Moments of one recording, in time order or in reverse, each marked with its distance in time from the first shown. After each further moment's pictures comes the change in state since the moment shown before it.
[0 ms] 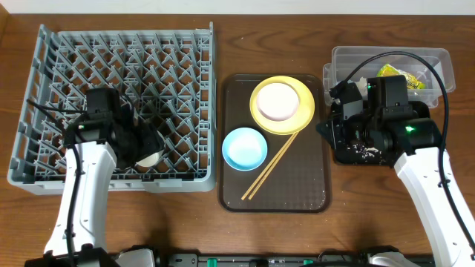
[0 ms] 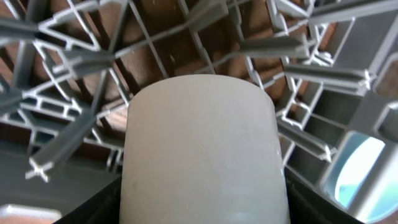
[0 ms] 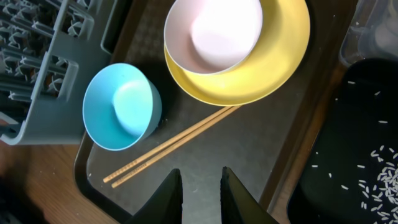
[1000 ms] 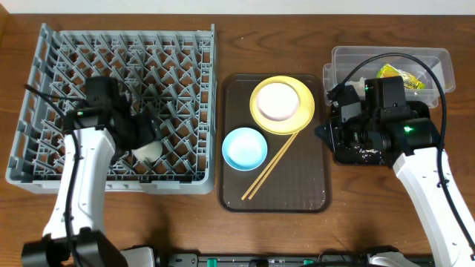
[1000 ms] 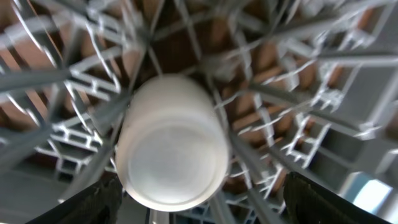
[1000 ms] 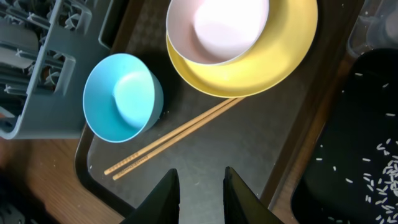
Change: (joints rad) left arm -0.001 0.069 0.100 0.023 -0.079 0.019; right arm 0.012 0.000 0.000 -0.027 0.005 -0.007
